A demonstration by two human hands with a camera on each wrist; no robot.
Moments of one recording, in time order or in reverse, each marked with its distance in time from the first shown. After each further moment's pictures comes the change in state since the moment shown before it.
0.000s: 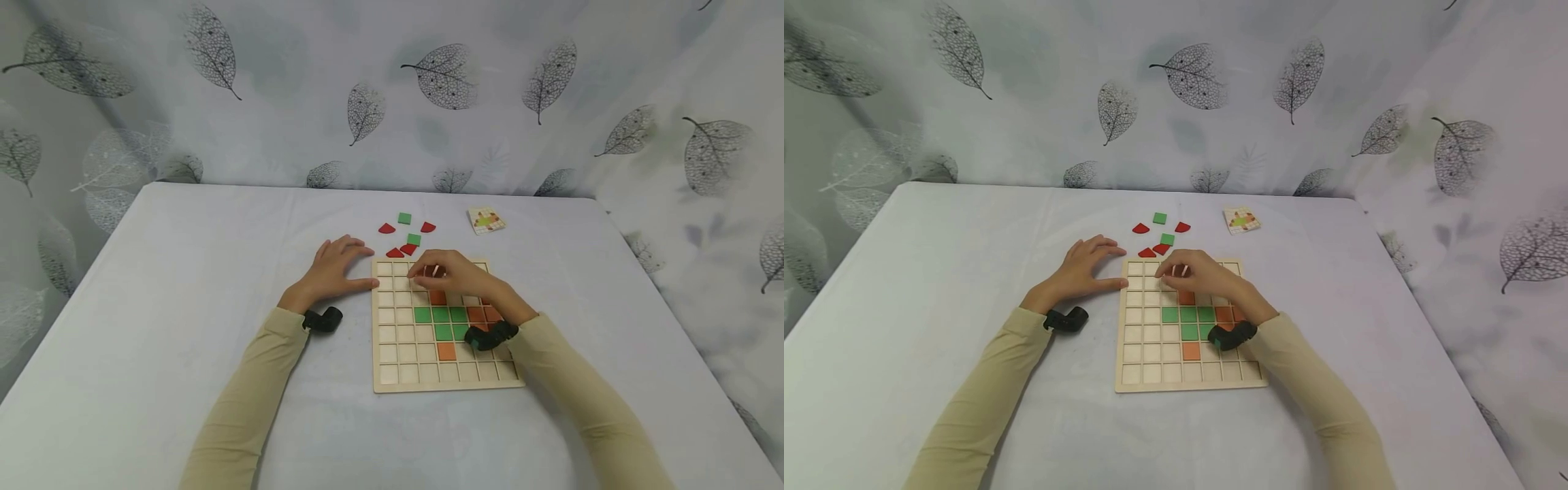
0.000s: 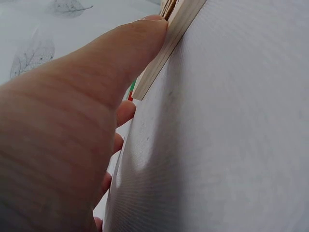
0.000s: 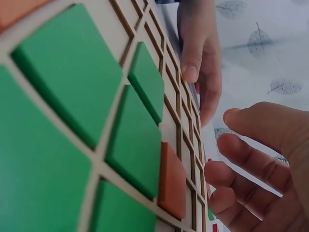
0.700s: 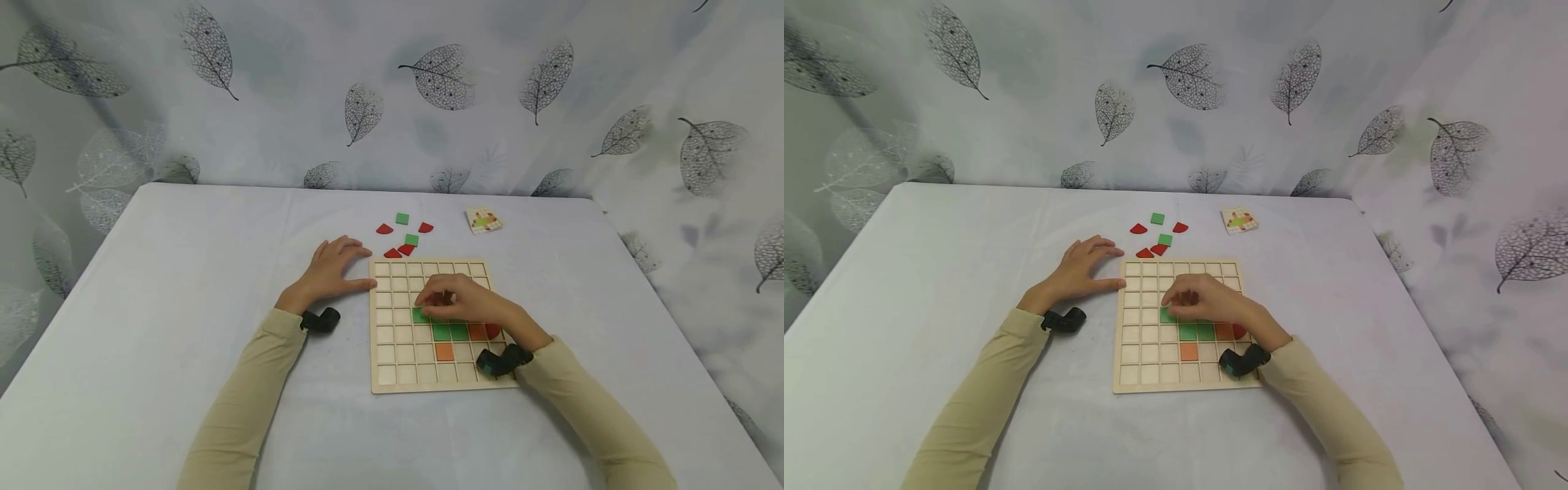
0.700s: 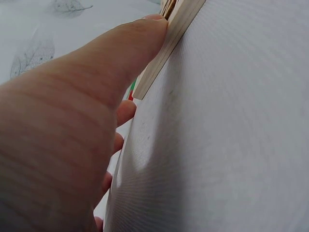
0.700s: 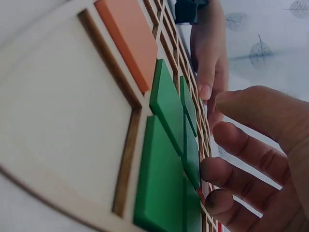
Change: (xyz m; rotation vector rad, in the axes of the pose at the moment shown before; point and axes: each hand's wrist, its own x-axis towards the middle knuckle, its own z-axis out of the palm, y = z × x) left_hand 0.001 -0.001 0.001 -0.006 0.007 0.000; right_hand -0.035 -0.009 0.012 0.026 -0.067 -0.066
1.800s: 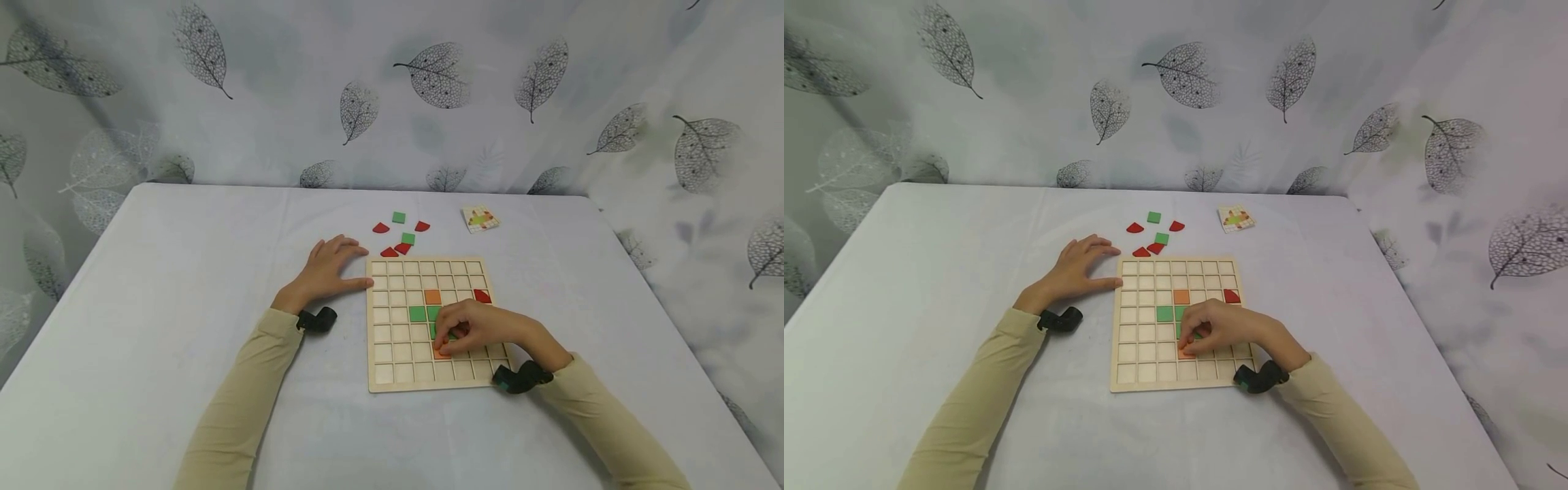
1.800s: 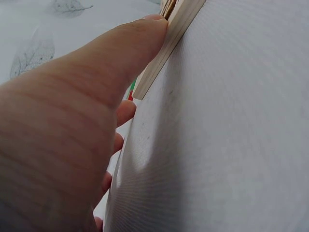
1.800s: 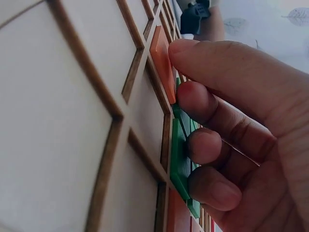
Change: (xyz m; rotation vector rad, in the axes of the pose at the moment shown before) left_hand 0.000 0.000 0.000 -0.010 -0.010 -0.001; right_hand -0.035 -0.008 0.007 0.105 -0.213 -0.076
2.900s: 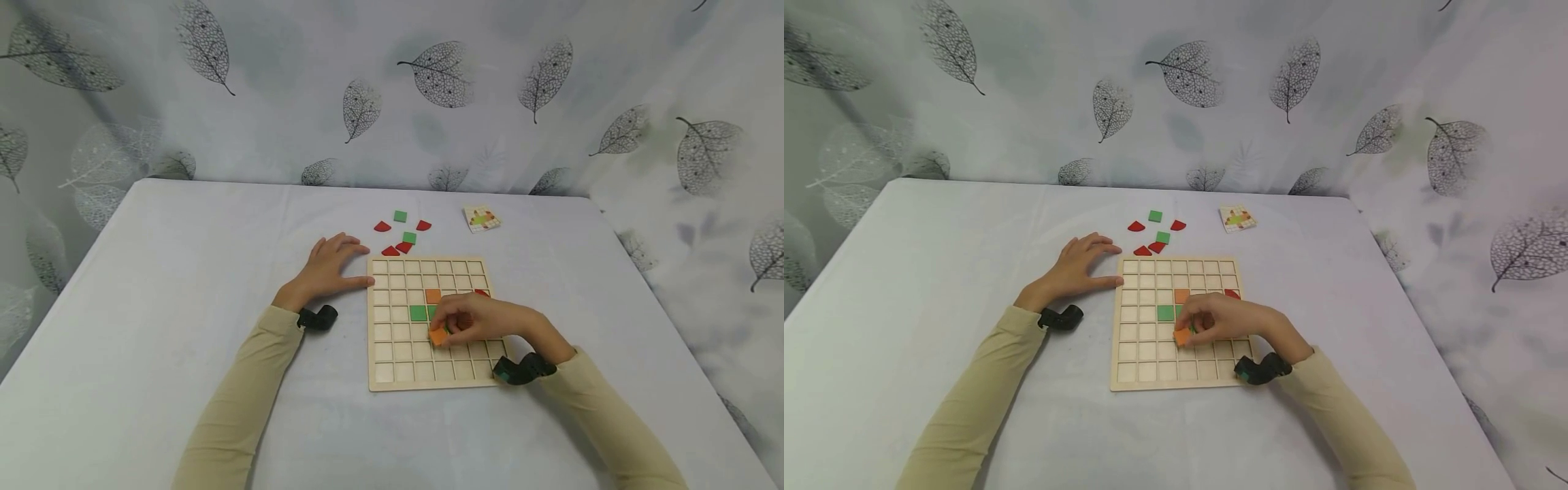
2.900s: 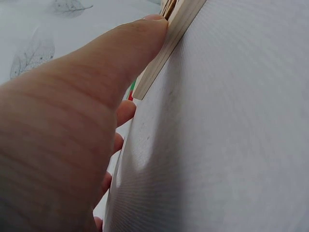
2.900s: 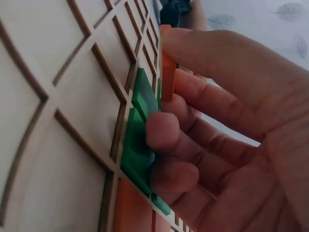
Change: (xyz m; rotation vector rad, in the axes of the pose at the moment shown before) left_hand 0.000 -0.001 -0.001 -0.005 0.017 0.018; right_hand 0.004 -0.010 -0.014 0.052 -0.026 0.169
